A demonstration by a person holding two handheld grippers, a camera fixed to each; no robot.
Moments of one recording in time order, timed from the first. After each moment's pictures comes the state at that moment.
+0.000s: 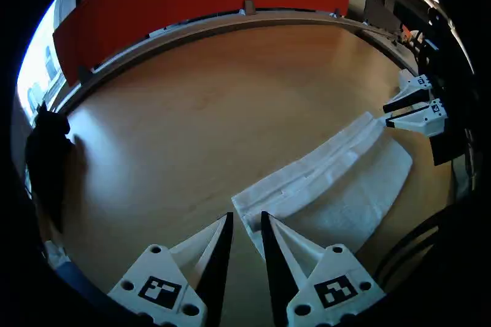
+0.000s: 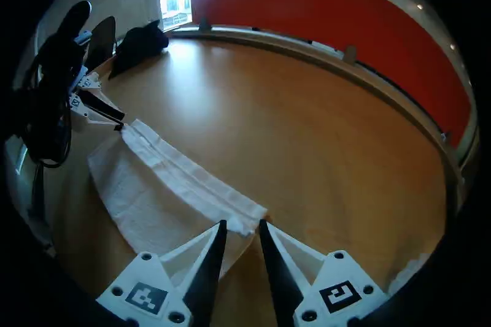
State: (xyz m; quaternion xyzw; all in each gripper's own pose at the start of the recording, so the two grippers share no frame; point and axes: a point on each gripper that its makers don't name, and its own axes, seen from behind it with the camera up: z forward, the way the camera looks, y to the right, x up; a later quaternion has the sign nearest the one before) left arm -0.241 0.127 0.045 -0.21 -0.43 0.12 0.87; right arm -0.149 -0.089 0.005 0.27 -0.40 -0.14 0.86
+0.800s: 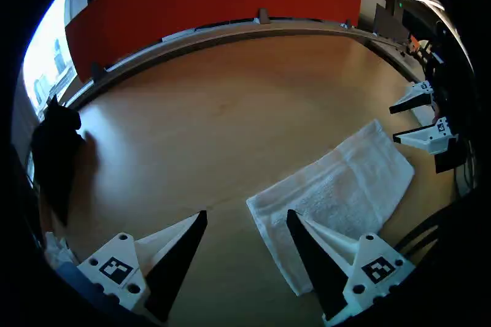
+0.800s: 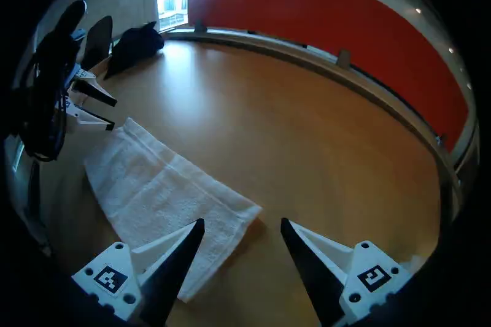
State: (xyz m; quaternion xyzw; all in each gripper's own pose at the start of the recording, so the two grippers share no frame) left arm -0.227 0.113 0.049 -0.19 -0.41 0.11 0.89; right arm -0.143 -0.079 0.010 0.26 -0.39 -0.15 0.87
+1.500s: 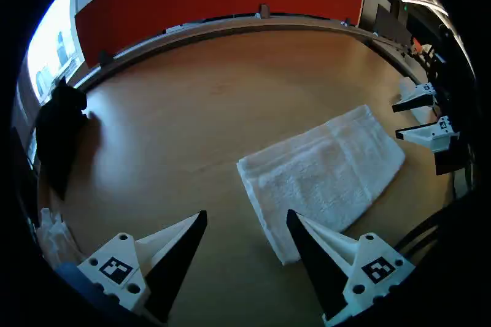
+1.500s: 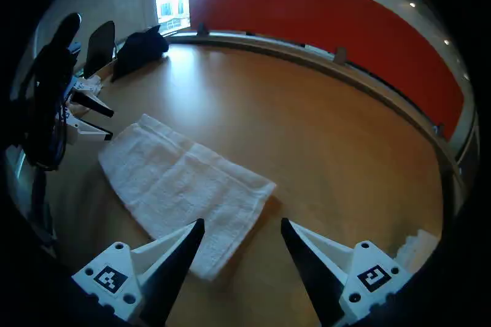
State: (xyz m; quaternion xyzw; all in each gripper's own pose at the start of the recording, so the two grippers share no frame) left arm -0.232 0.105 -0.004 -0.17 -0.43 0.09 0.88; right arm -0.140 -0.080 -0.035 0.26 -0.39 -0.13 0.87
